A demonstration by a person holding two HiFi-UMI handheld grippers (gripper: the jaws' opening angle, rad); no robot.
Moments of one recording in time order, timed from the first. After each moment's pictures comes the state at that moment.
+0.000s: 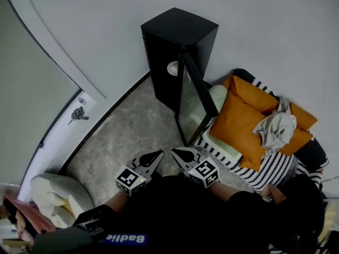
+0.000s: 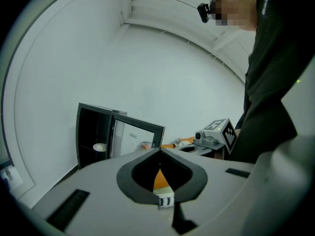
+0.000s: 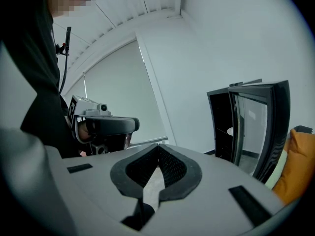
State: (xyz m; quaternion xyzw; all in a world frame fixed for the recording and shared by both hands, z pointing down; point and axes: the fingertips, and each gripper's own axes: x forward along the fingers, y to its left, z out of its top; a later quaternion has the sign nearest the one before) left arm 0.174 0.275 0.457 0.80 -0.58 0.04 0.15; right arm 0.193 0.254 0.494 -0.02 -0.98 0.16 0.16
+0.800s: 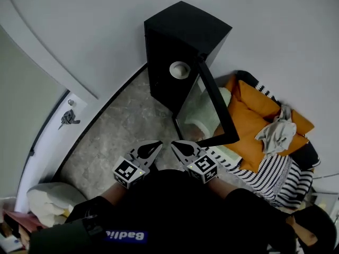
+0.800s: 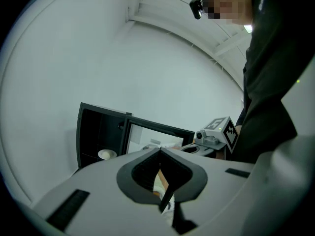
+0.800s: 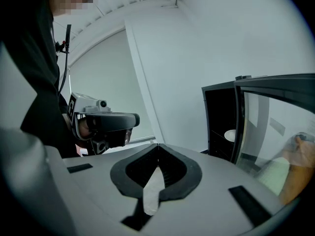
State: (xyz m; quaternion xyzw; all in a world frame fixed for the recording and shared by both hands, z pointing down) left arm 0.031 0.200 0.476 0.83 -0.54 0.04 0.15; right arm 0.058 0.182 0.515 0.03 -0.97 0.16 0.20
